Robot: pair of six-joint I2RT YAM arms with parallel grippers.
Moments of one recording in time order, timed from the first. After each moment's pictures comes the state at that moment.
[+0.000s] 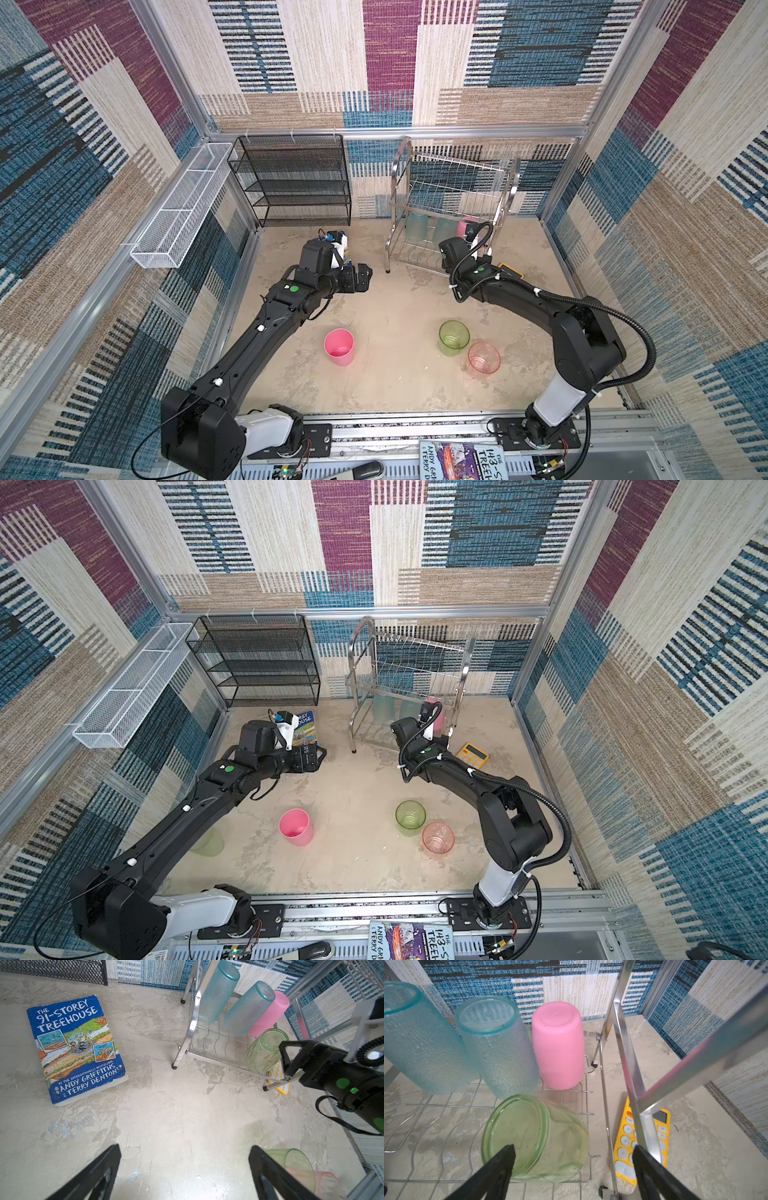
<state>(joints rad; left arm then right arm) -0.37 1.26 1.09 -0.48 0.14 -0.32 0.51 1.70 1.18 -0.24 0.77 0.47</state>
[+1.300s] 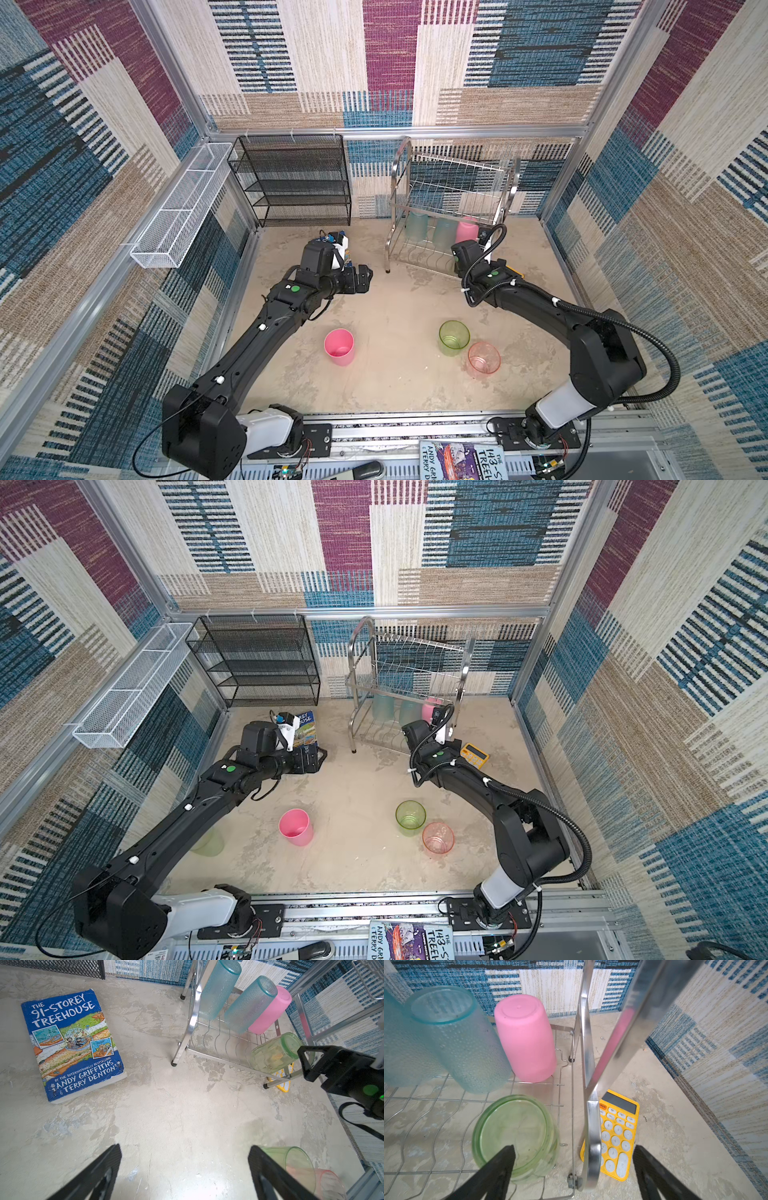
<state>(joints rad) -0.37 1.27 1.08 -0.48 0.15 -0.32 0.48 1.58 1.10 -0.29 0.76 0.44</state>
